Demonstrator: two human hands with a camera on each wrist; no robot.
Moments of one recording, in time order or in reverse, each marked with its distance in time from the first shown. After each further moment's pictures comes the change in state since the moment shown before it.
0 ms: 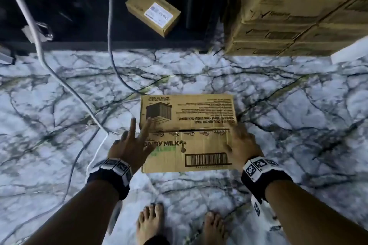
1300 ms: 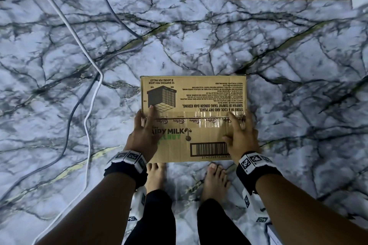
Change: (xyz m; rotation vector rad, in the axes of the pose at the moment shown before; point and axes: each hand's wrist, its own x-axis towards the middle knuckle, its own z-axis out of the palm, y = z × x) left_hand -0.089 0.026 0.122 -0.408 -0.031 -0.122; right_hand -0.103 0.014 0.120 0.106 0.036 0.180
